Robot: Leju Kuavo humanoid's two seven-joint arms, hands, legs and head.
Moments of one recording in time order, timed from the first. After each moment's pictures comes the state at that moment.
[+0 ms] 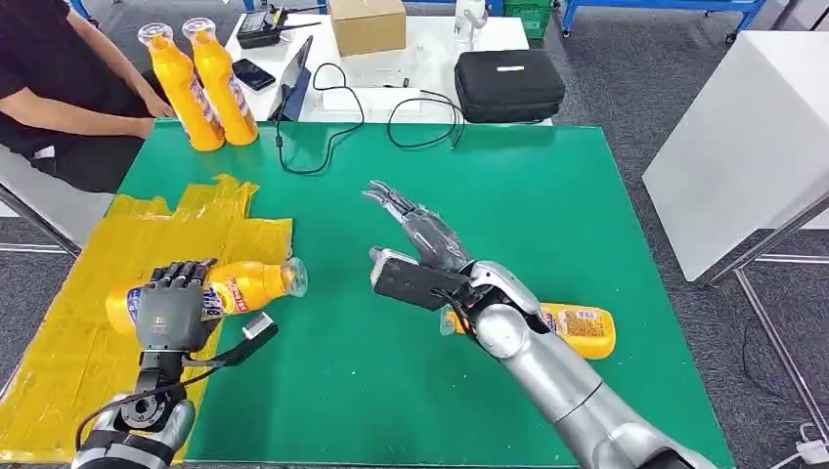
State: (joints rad) left arm -0.13 0.16 -0.17 -1.19 -1.57 0.69 0.12; right arm -0.56 -0.02 0.67 -1.24 0.39 0.05 -0.13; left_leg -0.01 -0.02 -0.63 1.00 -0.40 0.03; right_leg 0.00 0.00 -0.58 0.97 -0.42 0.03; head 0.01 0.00
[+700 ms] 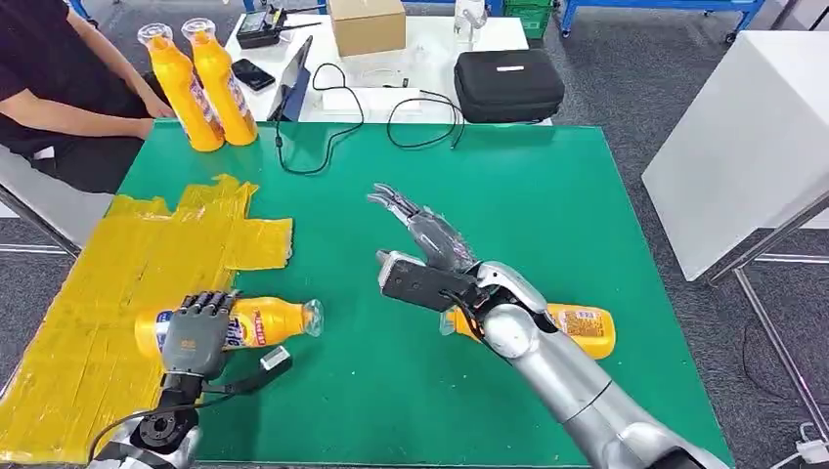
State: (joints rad) left arm -0.13 0.20 -0.32 -1.03 -1.57 0.70 0.17; right arm -0.56 -0.05 0.70 -1.26 0.36 0.06 -0.13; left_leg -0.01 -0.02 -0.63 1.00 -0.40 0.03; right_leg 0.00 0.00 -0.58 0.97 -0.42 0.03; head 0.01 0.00
